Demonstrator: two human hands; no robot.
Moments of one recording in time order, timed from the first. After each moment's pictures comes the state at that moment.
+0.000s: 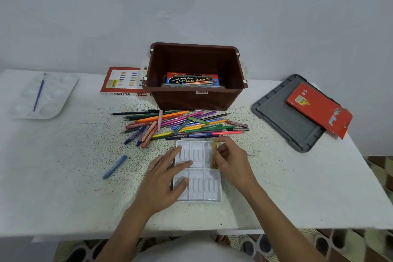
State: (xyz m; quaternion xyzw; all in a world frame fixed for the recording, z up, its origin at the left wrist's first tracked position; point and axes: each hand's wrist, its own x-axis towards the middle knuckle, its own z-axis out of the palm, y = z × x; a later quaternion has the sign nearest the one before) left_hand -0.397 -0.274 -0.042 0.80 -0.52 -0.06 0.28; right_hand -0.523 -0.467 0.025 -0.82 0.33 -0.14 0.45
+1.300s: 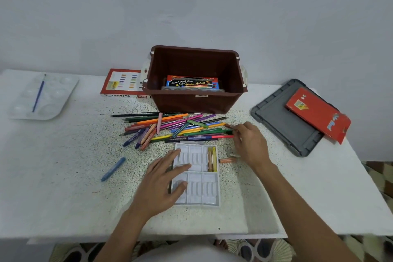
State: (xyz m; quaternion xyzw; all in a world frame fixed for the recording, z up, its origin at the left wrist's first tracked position) left_hand -0.398 -0.274 -0.038 0.80 -0.52 -0.07 0.30; right_hand -0.511 -0.546 0.013 -0.93 0.32 -0.16 0.11
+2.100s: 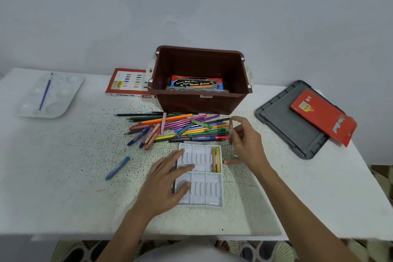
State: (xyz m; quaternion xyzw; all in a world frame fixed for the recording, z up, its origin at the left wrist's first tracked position) left_hand -0.397 -0.274 -0.039 0.80 -0.52 -0.07 0.30; right_hand -0.504 -0.519 0.039 -0.84 0.31 -0.20 0.40
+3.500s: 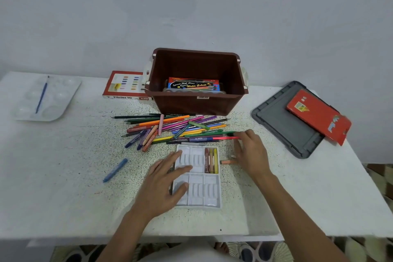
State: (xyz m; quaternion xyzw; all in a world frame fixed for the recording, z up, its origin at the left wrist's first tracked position) left_hand -0.398 -0.274 -0.039 0.80 -0.52 -0.07 0.30; right_hand -0.524 -0.532 0.002 -0.92 0.33 -0.17 0.14
